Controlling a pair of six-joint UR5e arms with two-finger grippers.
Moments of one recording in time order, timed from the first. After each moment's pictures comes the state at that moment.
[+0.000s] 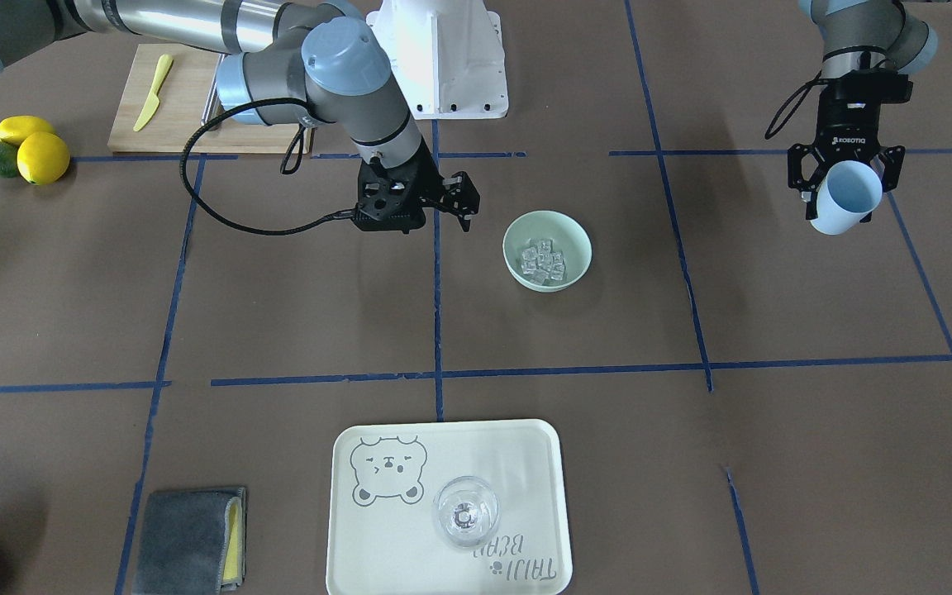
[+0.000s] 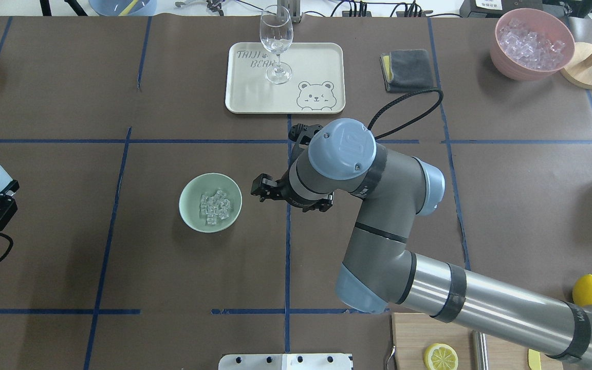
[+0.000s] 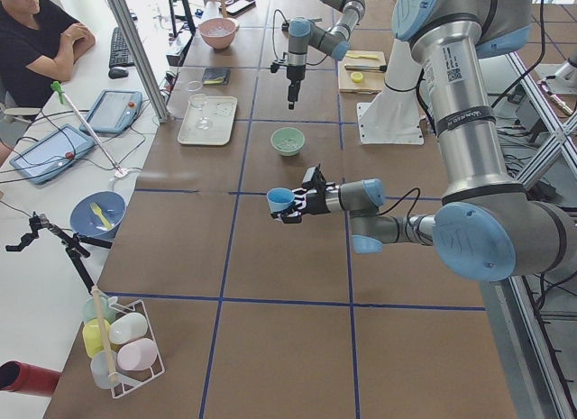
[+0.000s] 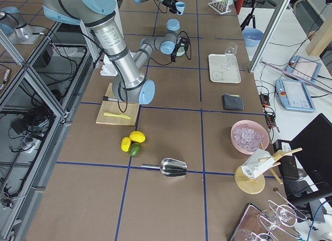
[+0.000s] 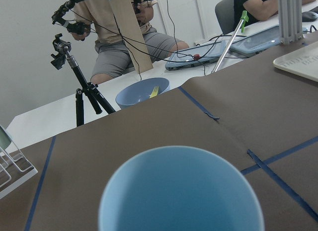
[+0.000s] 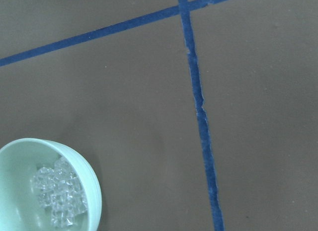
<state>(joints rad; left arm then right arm) -0.35 -1.17 -1.76 -3.02 -0.79 -0.83 0.47 -0.82 1.57 -1.29 1.90 1.49</state>
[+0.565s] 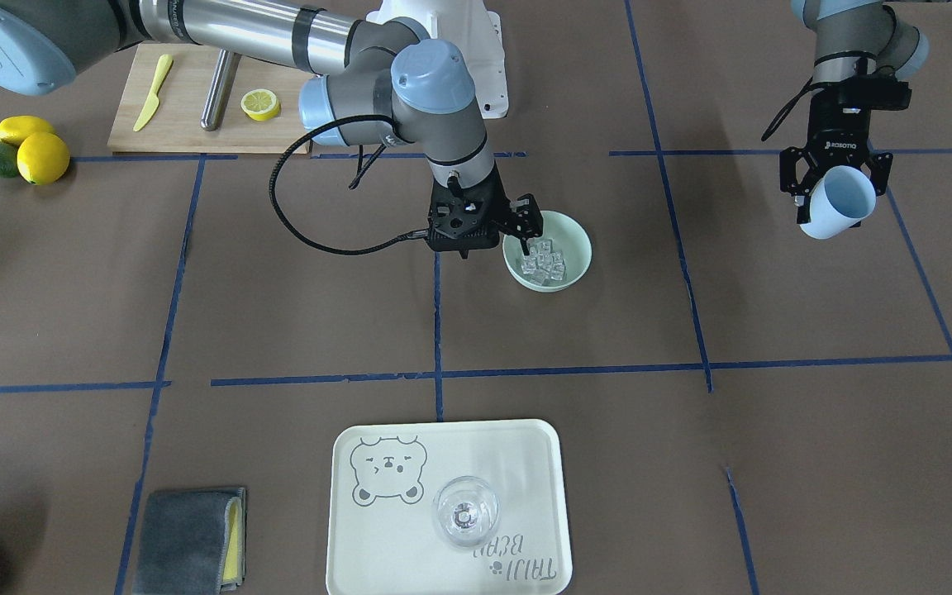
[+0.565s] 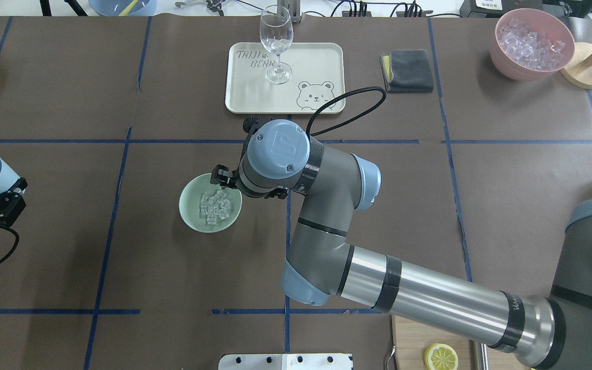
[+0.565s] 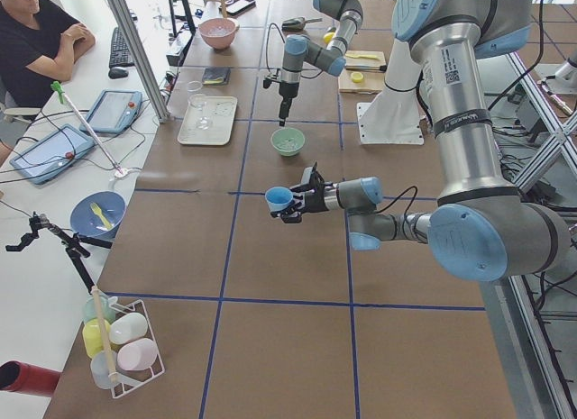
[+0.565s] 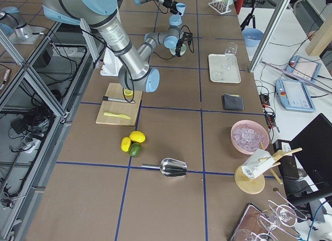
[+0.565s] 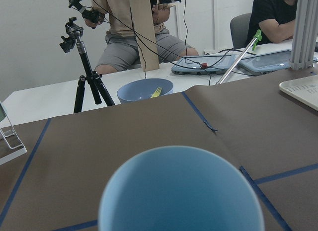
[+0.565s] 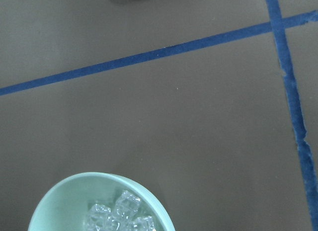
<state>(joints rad) -0.35 -1.20 -1.75 -2.98 -0.78 -0.94 0.43 -0.67 1.35 -1.20 1.77 1.49</state>
